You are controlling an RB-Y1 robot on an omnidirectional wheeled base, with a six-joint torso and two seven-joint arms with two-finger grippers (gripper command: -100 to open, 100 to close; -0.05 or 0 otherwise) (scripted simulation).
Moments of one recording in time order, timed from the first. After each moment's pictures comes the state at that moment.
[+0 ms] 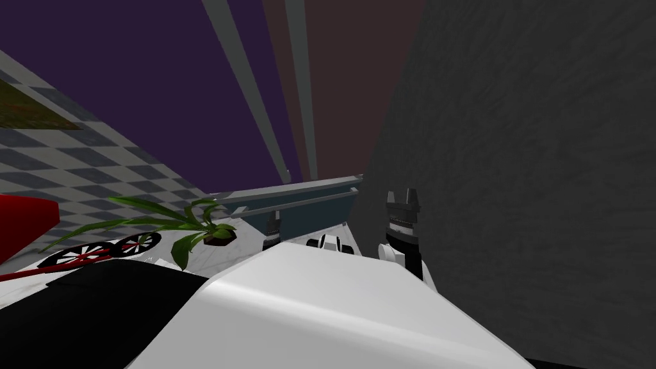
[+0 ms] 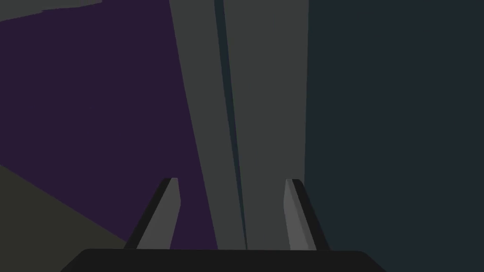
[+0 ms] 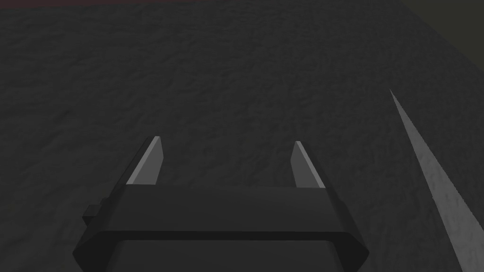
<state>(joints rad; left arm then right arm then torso) 0.28 0.12 0.25 -1.01 0.11 -1.30 -0.01 0.51 -0.03 -0.02 -2.23 0.02 -0.52 -0.15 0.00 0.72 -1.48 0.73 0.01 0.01</state>
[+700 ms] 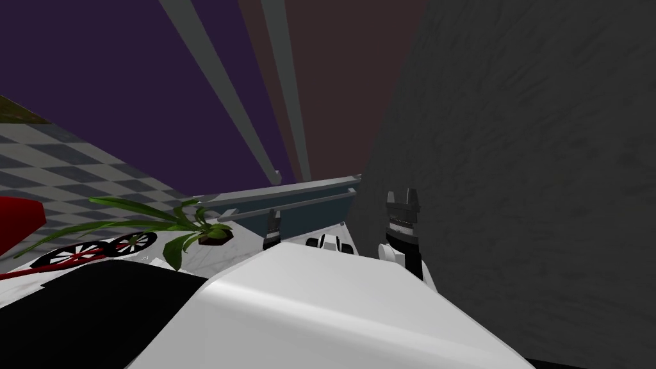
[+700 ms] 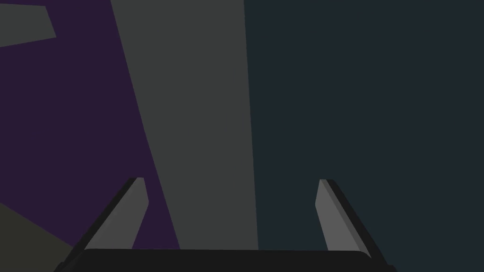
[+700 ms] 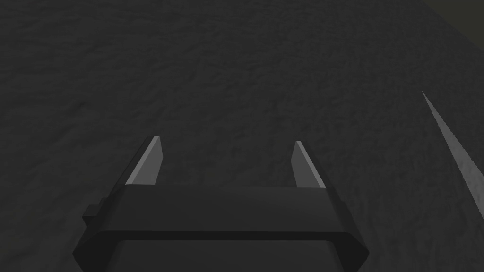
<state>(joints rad) 0.26 0.12 0.27 -1.00 0.12 -1.26 0.01 0.50 -0.03 -0.02 -2.23 0.02 -0.52 -0.15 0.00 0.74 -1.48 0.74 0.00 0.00</state>
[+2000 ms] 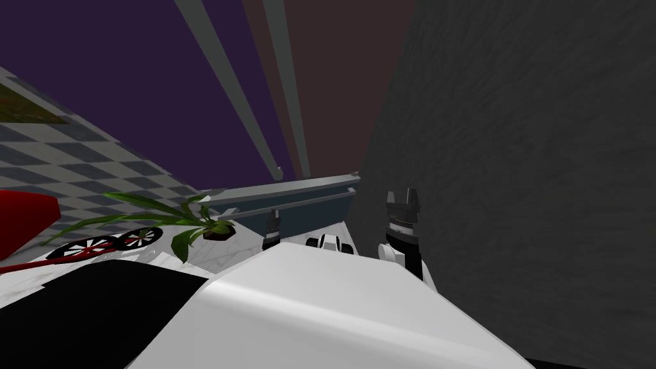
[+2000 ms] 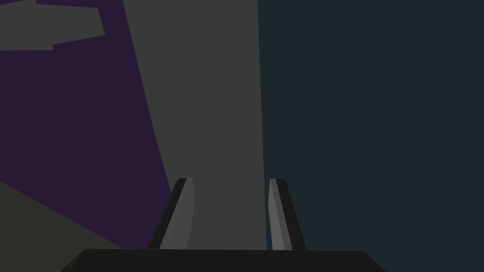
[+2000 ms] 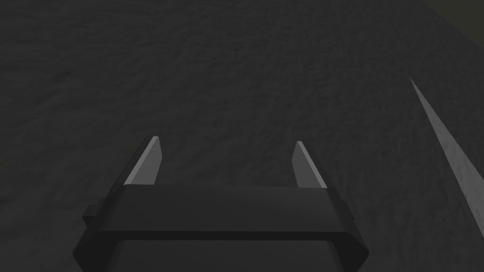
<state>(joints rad) 0.26 0.13 0.27 -1.01 0.12 -1.26 0.02 0.50 -0.03 -0.02 -2.23 0.02 -0.52 -0.15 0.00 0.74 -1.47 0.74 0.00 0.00</state>
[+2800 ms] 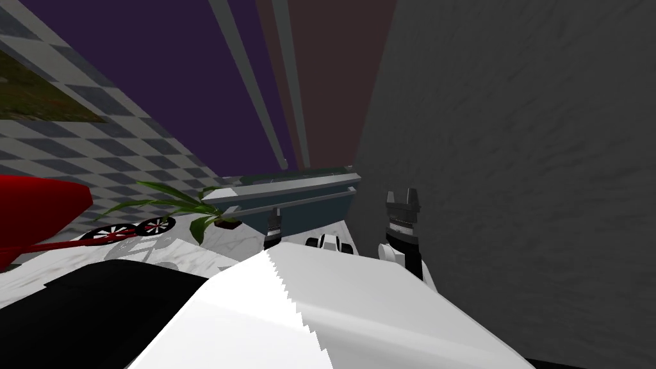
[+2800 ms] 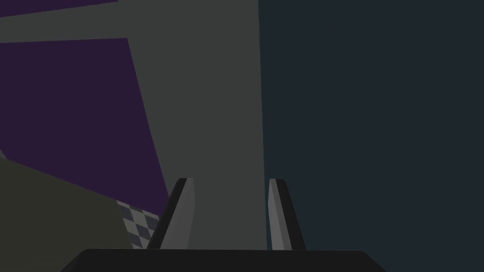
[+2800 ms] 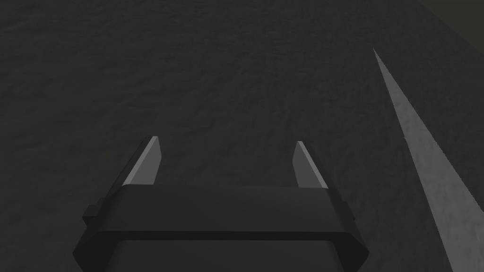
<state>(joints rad) 0.27 0.11 0.27 -1.08 0.10 -1.18 0.01 0.50 -0.03 -0.02 -2.23 0.02 -0.52 -0.15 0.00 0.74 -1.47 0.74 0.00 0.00</state>
